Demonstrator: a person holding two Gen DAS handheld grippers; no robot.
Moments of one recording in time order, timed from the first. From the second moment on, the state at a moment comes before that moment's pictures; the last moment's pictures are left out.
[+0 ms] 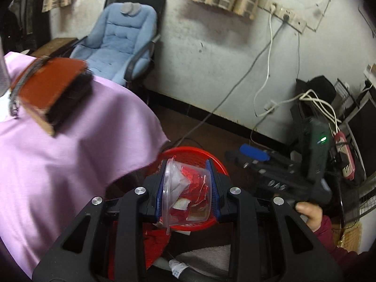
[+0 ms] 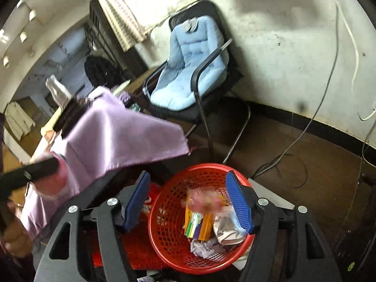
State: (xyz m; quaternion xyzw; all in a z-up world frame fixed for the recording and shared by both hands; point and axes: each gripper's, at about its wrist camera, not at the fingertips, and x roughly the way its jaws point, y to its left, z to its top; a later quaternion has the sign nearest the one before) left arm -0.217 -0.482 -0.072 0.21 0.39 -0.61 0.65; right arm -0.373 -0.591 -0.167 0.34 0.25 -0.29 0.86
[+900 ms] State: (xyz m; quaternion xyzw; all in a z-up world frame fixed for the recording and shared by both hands) left arm -0.247 -0.496 -0.075 0.25 0.34 -0.59 0.69; right arm -0.421 -0.603 -0.142 0.37 0.17 -0.31 0.86
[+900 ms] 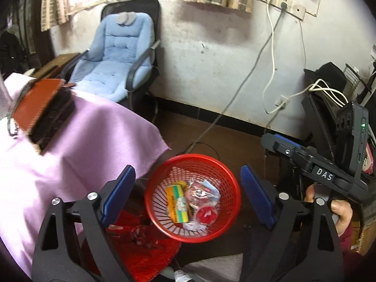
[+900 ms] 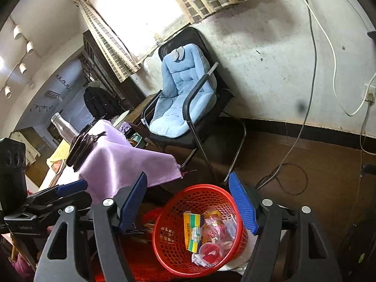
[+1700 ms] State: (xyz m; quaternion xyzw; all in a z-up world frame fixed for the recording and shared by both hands) left arm -0.205 -0.378 0.008 0.15 0.25 -0.55 0.78; right arm -0.365 -0.528 -0.044 0.25 0.17 -0.26 0.92
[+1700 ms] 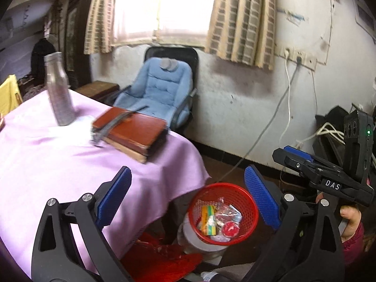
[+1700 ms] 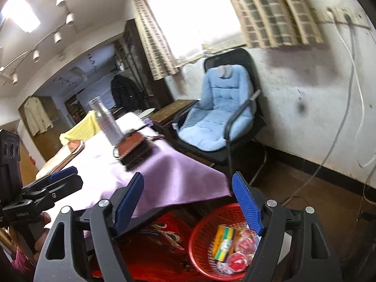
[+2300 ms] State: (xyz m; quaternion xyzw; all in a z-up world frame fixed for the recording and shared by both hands) left arm -0.125 -0.216 0.045 0.03 0.21 -0.47 0.86; right arm -0.238 -0.407 0.020 0.15 0.21 -0.13 0.96
